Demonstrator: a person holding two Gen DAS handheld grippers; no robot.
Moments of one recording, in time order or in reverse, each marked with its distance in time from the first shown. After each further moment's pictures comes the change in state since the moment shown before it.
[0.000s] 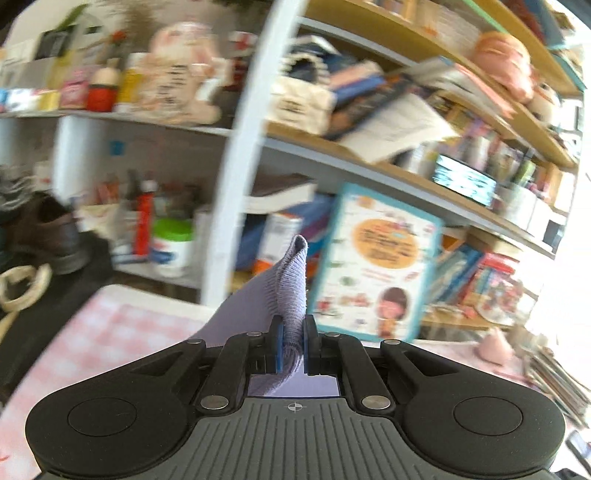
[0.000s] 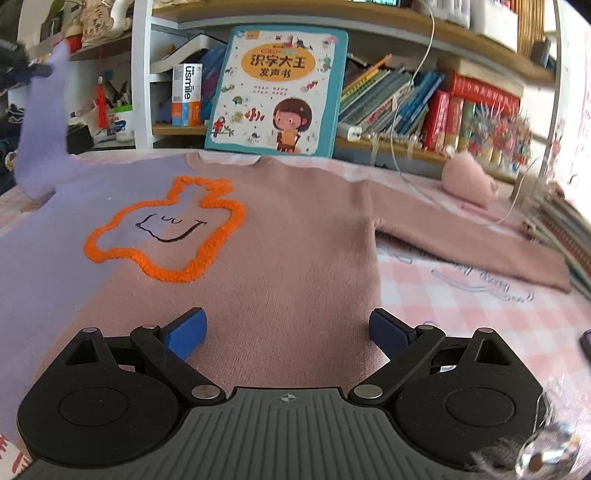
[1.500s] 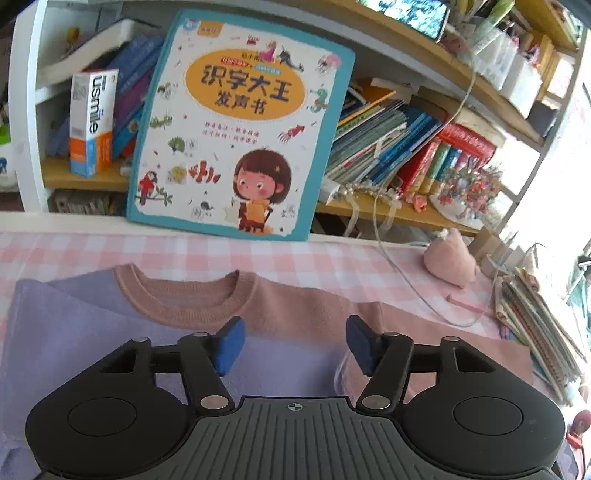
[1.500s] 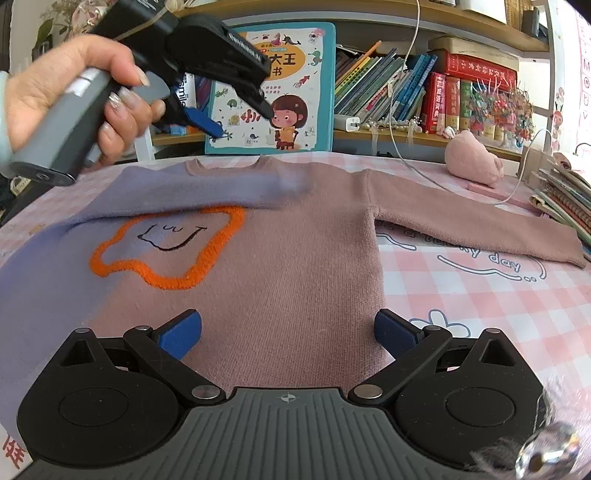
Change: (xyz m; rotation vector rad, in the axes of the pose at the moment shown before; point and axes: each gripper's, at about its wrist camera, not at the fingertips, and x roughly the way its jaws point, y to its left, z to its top) left arm 0.162 -0.178 -0.053 0.020 0.385 -0.104; right arm 0.000 -0.011 0.000 0.077 0.002 0.047
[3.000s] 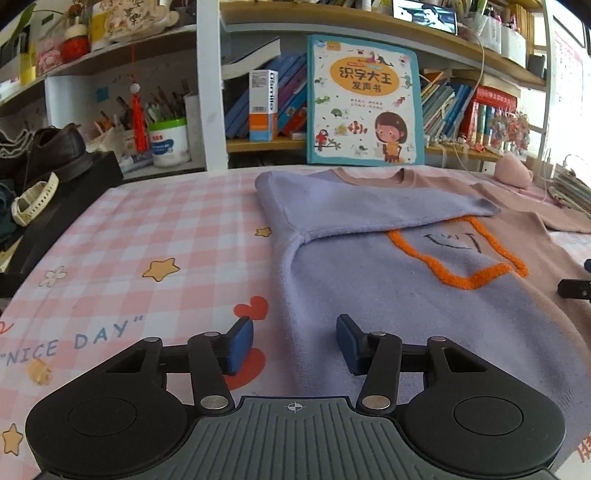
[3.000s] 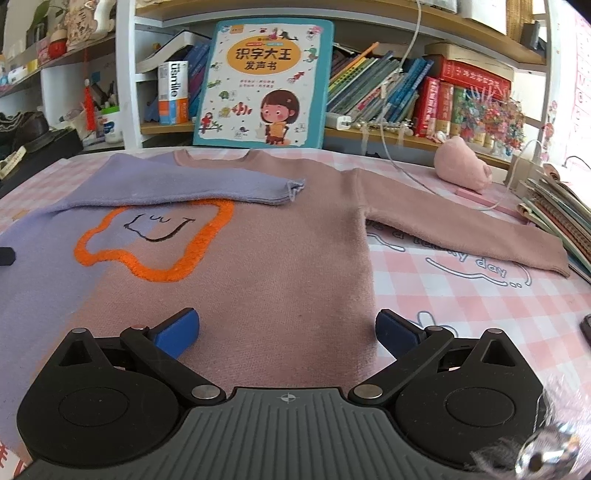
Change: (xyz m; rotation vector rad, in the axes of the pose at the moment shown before) left arm -0.157 0.158 -0.180 0.166 -0.106 0.248; right arm 0.004 0.005 0.000 -0.033 0.015 -0.073
